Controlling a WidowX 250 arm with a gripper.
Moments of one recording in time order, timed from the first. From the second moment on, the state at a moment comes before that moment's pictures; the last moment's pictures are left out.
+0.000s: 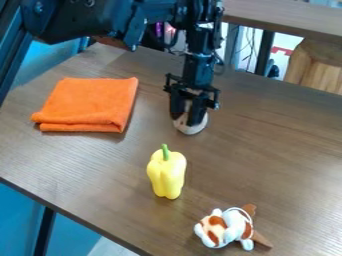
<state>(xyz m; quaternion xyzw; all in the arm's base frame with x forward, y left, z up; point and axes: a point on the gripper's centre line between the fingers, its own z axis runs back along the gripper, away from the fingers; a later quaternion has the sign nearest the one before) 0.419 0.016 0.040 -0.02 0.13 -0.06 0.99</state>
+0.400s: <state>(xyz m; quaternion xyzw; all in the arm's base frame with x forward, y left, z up) 0.377 0.013 0.076 -0.02 0.12 -0.05 0.99</state>
